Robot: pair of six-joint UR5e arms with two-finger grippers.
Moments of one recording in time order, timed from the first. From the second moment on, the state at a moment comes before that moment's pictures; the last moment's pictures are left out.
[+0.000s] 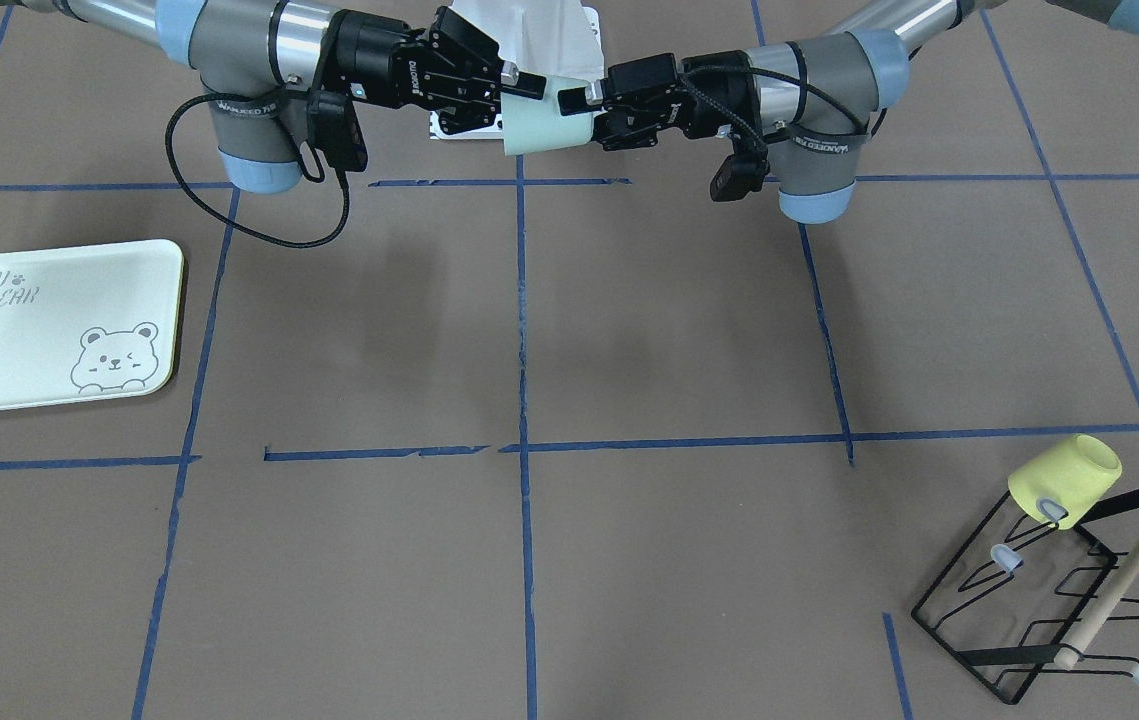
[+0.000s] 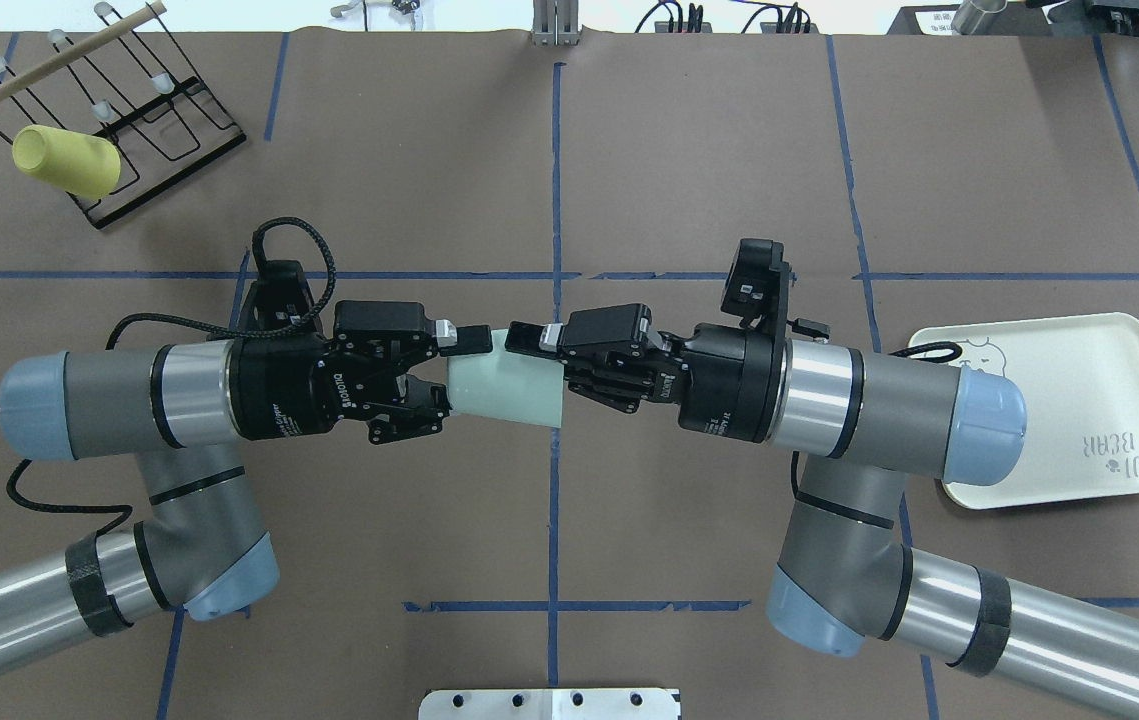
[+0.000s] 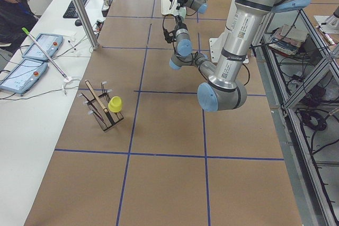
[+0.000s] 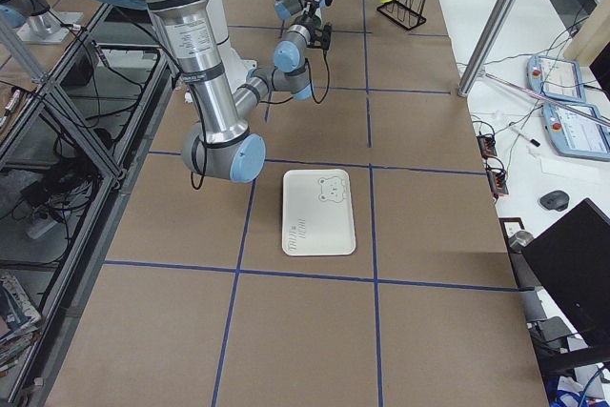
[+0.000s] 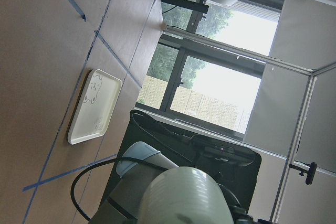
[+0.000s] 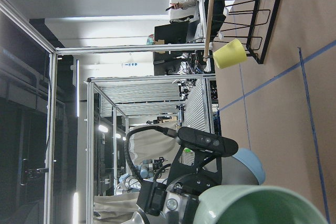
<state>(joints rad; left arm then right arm) -0.50 -2.01 -1.55 -3.47 -1.81 -2.21 0.44 -1.10 1.66 0.14 1.67 1.91</state>
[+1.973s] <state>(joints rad) -0.74 -2.03 -1.69 -2.08 -1.78 -1.63 0.52 -1.12 1.71 -0.29 1.76 1.87</state>
